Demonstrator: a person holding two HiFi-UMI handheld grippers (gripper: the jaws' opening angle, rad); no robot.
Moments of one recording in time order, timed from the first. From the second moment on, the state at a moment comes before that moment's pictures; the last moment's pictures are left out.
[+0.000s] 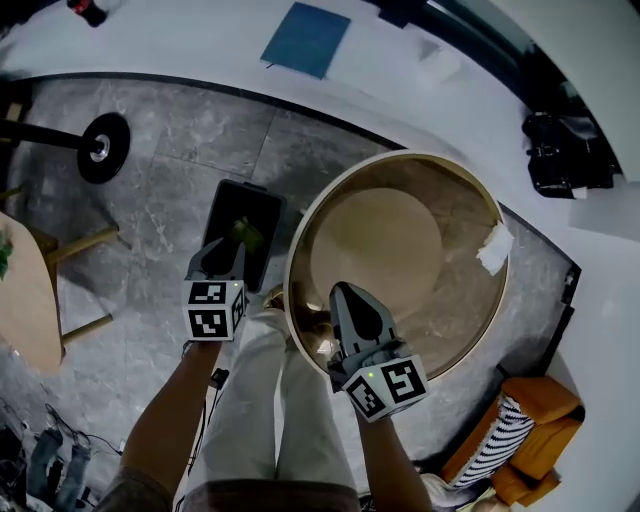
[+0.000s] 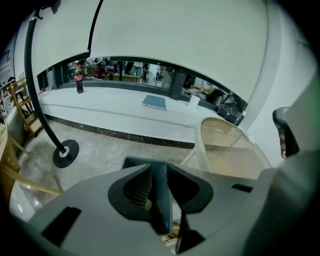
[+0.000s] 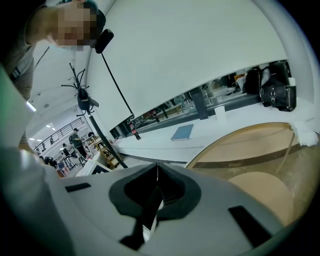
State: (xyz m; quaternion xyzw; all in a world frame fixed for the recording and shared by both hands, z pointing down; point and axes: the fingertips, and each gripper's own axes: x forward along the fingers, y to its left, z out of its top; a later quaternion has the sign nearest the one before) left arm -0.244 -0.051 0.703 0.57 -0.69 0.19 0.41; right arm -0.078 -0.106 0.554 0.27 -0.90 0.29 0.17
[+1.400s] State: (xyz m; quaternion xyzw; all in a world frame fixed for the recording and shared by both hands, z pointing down) left arm 0.086 -0.194 0.630 0.83 -0.39 0.26 0.29; right arm 0.184 -0.122 0.521 0.59 -0.74 0.31 0.06
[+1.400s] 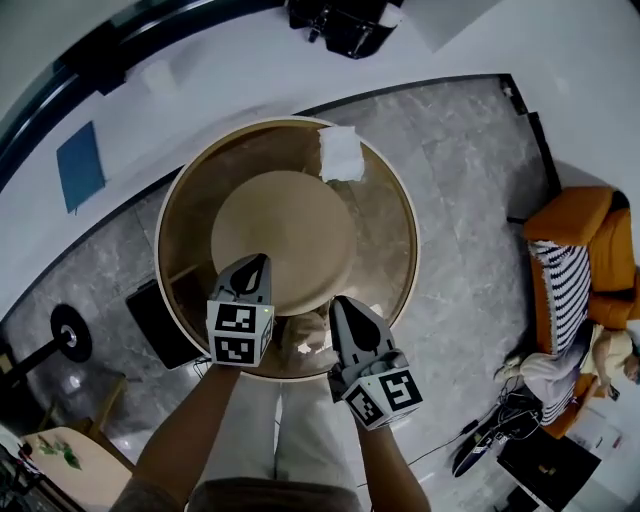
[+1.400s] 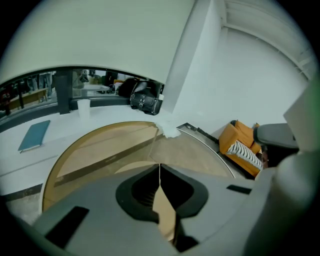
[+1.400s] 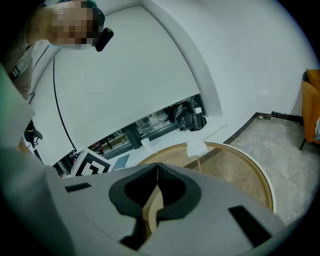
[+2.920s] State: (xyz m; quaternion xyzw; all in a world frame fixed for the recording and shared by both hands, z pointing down) left arm 0.212 -0.298 0.644 0.83 -0.38 0.29 0.28; right arm 0.291 -0.212 0.543 0.58 -0.74 0.34 0.03
